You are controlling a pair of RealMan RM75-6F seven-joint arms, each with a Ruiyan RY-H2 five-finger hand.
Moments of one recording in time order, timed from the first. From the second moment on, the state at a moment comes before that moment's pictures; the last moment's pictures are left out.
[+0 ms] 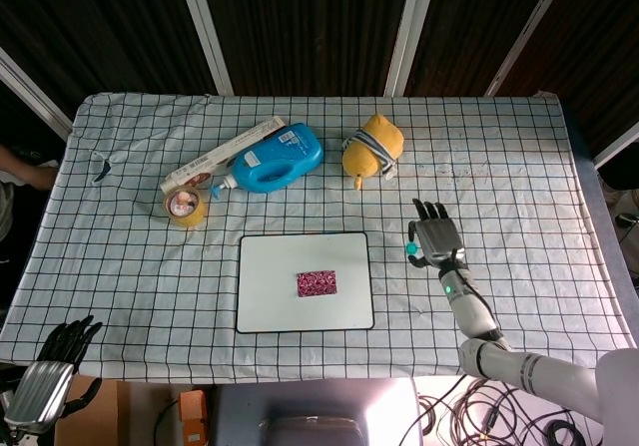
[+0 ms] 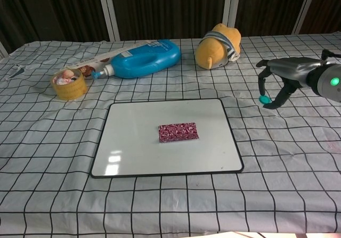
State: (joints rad) left arm 0.01 -1.26 0.14 -1.36 1.68 1.51 -0.08; right arm 0.75 -1.55 0.19 -1.34 -0.79 0.90 -0.53
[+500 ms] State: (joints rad) left arm 0.03 -1.25 0.14 -1.35 1.68 1.54 -0.11; right arm 0.87 -1.71 0.20 -1.54 -0.72 1.02 -0.76
